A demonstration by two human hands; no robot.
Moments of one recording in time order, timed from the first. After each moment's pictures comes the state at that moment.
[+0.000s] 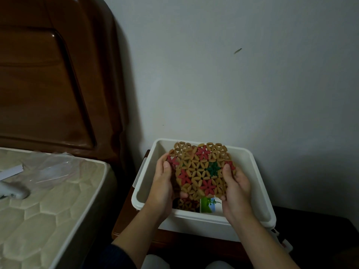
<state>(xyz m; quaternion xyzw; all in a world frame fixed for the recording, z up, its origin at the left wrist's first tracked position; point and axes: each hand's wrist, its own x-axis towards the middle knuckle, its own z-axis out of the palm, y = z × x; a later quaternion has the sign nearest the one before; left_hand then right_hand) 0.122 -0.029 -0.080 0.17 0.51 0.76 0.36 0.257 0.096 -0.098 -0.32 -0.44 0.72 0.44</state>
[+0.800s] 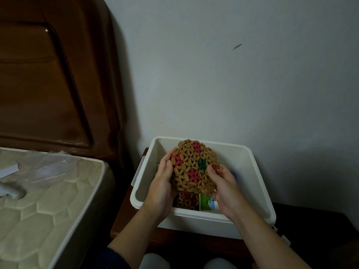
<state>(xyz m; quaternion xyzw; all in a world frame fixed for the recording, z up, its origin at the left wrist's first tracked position) 0.122 -0.031 -0.080 0.18 0.45 0.77 0.41 0.246 0.099 -0.100 -0.34 -0.47 0.77 0.28</state>
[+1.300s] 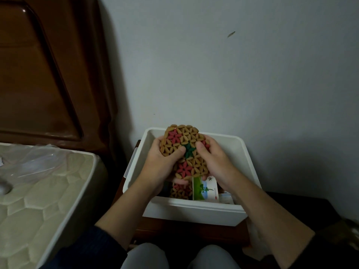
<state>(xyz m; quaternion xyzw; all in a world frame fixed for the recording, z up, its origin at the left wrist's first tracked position) 0.104 -0.016 -0.063 0.21 0.55 0.70 0.40 0.235 0.114 -0.054 -0.31 -0.66 0.65 0.20</state>
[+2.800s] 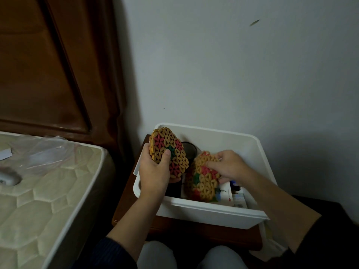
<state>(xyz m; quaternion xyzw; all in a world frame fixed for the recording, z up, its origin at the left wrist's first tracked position) 0.090 -0.033 -0.102 0.13 0.67 0.71 0.17 0.215 0.158 -0.098 -0.48 -0.75 0.46 0.03</state>
